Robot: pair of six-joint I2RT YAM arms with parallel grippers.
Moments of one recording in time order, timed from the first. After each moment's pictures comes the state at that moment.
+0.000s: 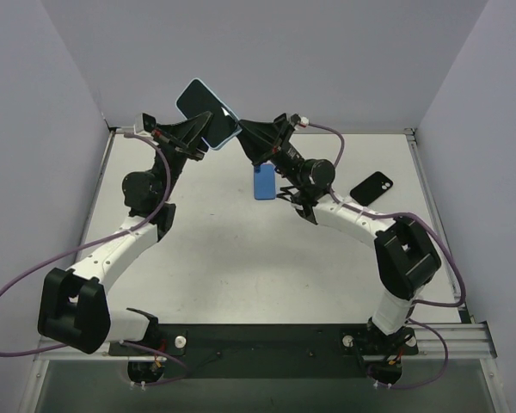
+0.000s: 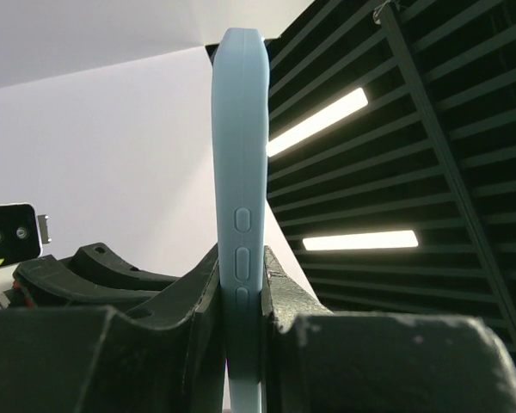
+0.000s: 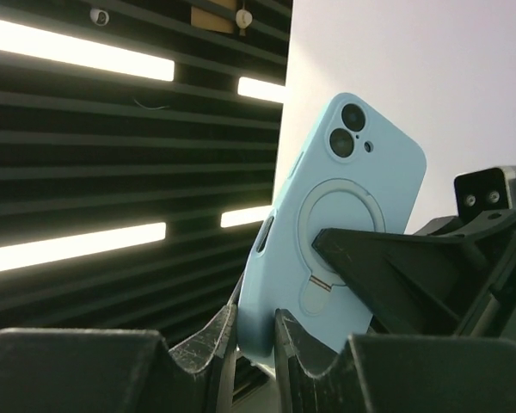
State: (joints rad) left arm -0.36 1.32 0.92 1.13 0.19 -1.90; right arm 0.67 1.77 1.21 1.33 -0.31 2.06
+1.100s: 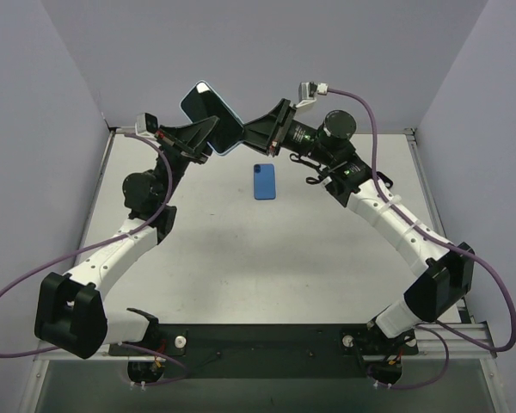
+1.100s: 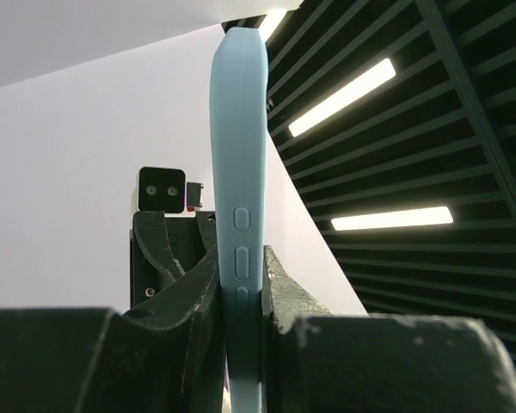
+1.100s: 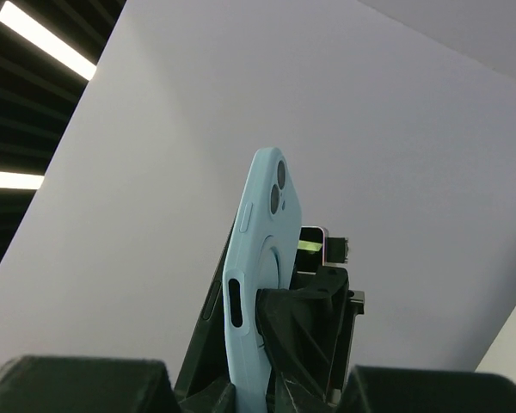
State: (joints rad) left arm -0.40 1.29 0.91 1.07 0.24 -1.79; right arm 0.61 1.55 1.46 0.29 -0.58 1.22
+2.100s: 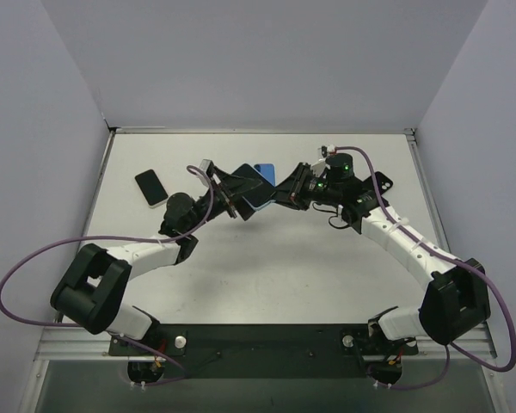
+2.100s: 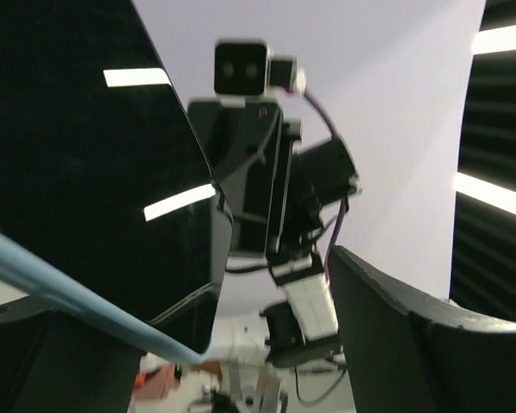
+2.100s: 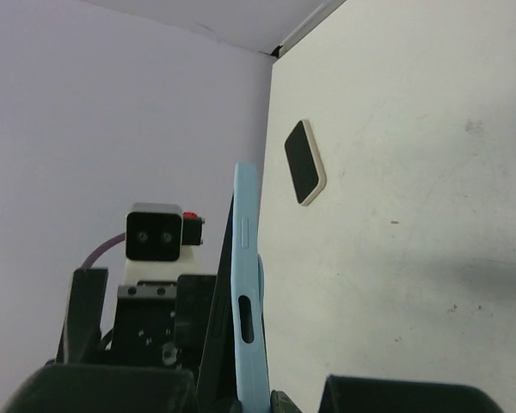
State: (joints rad) left arm -0.51 1.46 0.64 1.06 0.45 -1.76; right arm 0.48 1.37 1.01 -0.04 -0.55 1.07
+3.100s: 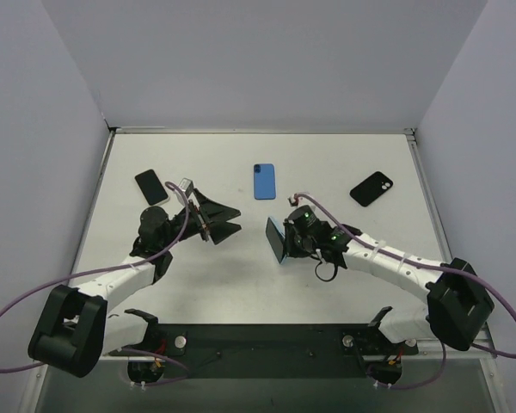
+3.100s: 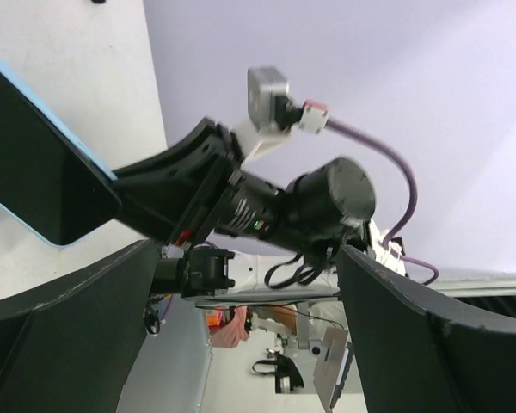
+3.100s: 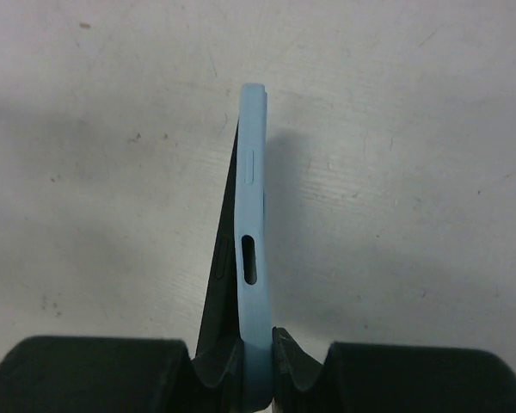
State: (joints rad) left arm -0.36 1.20 0.41 0.85 0.74 -1.55; right arm 0.75 1.33 0.83 -0.34 0.12 0.54
